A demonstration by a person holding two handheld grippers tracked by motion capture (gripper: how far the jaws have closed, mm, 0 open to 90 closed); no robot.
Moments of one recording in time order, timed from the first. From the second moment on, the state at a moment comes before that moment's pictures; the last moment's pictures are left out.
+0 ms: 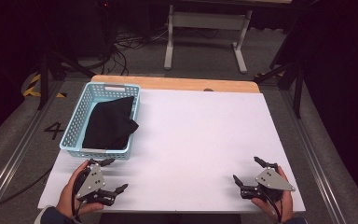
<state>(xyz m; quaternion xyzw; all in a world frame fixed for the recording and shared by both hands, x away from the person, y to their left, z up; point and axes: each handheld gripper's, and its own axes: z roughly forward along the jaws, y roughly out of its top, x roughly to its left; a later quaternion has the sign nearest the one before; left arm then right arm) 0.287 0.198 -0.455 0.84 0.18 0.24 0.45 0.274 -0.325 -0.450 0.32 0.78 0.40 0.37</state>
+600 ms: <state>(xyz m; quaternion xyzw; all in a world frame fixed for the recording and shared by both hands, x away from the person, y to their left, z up) 0.289 0.197 -0.455 0.84 0.17 0.24 0.45 0.272 -0.326 -0.451 0.32 0.78 0.40 0.37</state>
